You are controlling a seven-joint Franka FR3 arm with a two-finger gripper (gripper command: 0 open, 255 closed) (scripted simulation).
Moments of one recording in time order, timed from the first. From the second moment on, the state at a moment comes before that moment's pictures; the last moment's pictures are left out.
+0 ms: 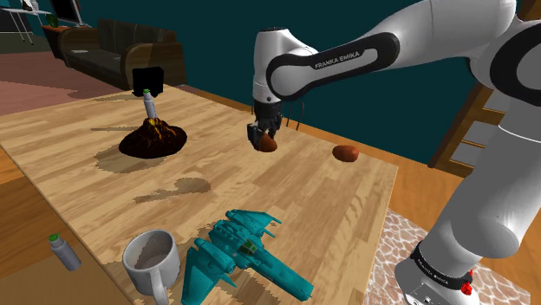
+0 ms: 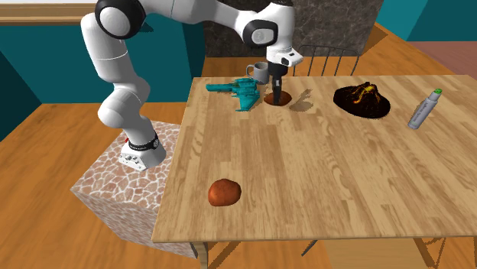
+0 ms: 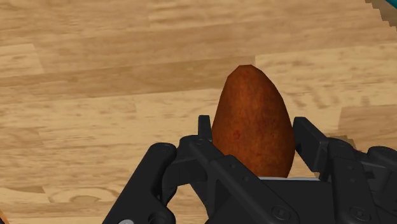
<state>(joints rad) 0.10 0.07 0.27 -1.91 -0.10 2.02 0.28</state>
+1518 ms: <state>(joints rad) 0.32 0.21 0.43 -1.65 -0.18 1.85 0.66</state>
